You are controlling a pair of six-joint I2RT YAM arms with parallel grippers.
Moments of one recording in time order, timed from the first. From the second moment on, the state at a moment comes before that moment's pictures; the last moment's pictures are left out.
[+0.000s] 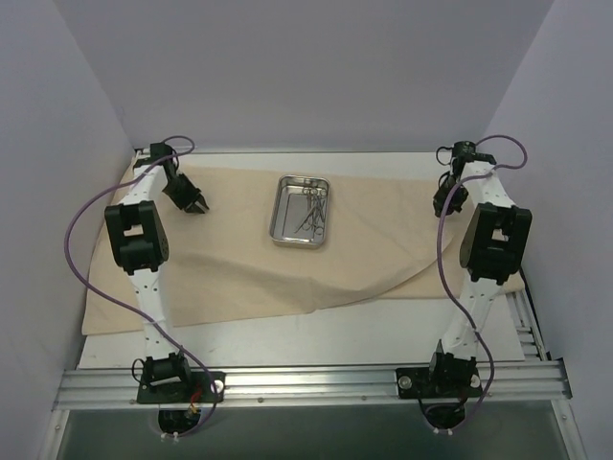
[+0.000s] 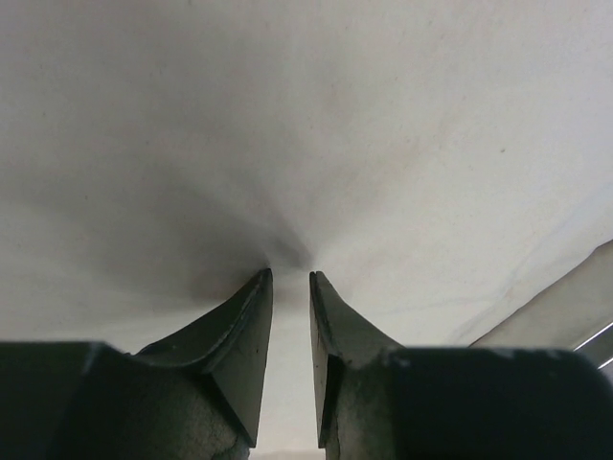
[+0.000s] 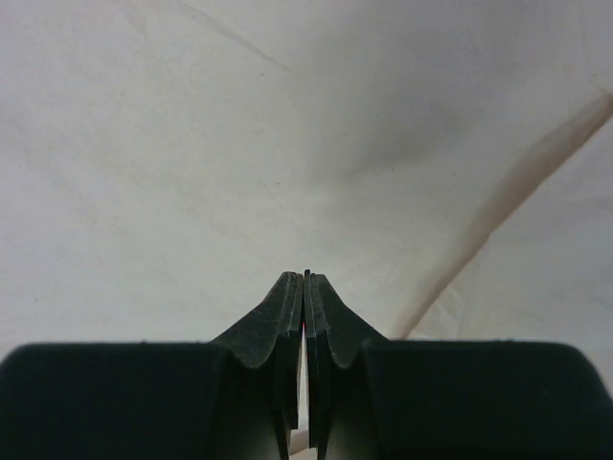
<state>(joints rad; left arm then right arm) 0.13 2.42 2.07 -0.87 0.26 -0.60 -0.17 2.11 1.76 -0.88 0.09 0.48</state>
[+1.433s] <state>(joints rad) 0.10 2.60 2.37 -0.96 0.34 -0.65 -0.18 2.46 2.38 -0.95 0.12 0.41</state>
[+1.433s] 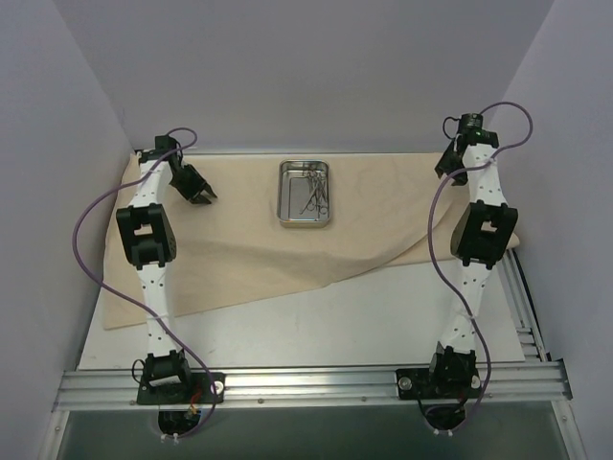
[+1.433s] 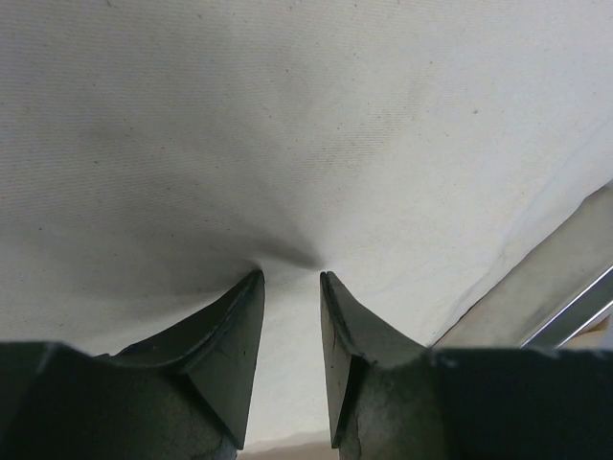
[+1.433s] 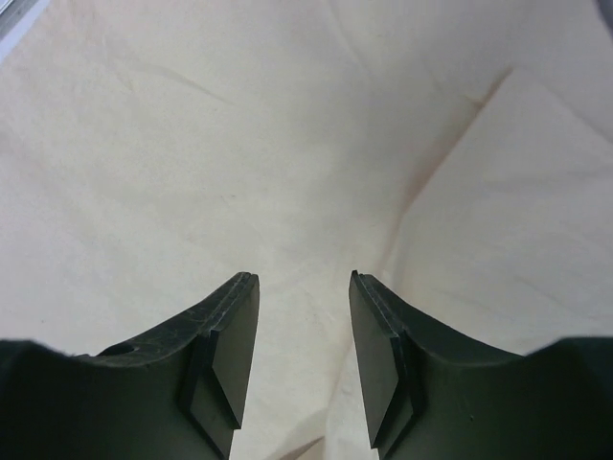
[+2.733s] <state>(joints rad) 0.11 2.59 2.34 -0.92 0.36 -0.65 -0.31 2.28 2.05 -1.04 0.26 0.45</state>
